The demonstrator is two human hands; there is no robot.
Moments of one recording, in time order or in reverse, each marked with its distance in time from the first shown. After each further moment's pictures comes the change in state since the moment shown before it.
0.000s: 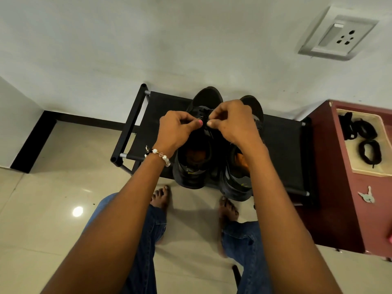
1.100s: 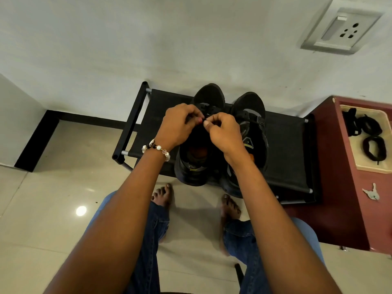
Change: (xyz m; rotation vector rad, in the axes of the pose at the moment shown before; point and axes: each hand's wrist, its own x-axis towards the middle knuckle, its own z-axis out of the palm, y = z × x) left_hand 0.012 -0.006 -0.005 0.391 -0.071 0.339; right_hand 0.000 0.023 0.051 0.358 0.056 0.155
